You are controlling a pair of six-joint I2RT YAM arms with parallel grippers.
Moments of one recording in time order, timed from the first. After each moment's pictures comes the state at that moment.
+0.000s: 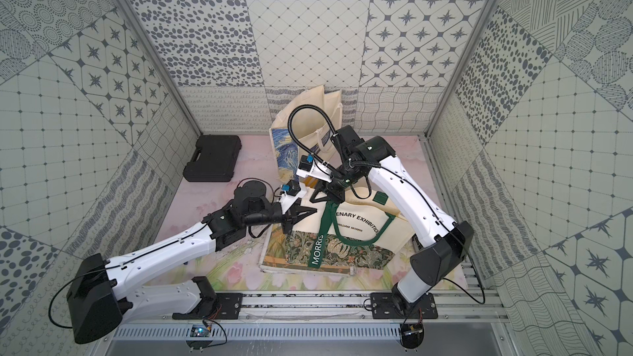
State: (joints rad) left arm -0.85 1.17 0.80 0.05 0.48 0.04; right arm 0.58 1.60 1.79 -1.38 -0.71 -0.70
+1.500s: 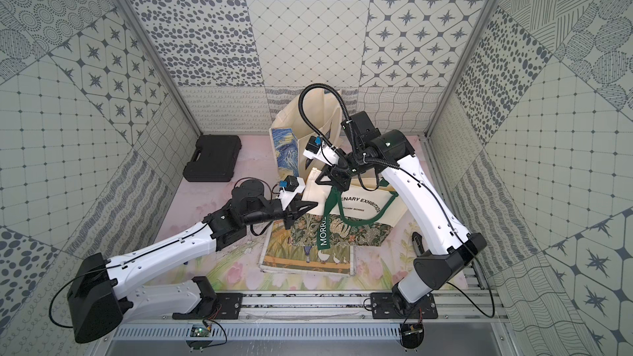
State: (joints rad) left arm -0.85 1.17 0.80 0.12 0.45 0.01; right arm 0.55 1.57 1.94 -1.34 -0.55 -0.55
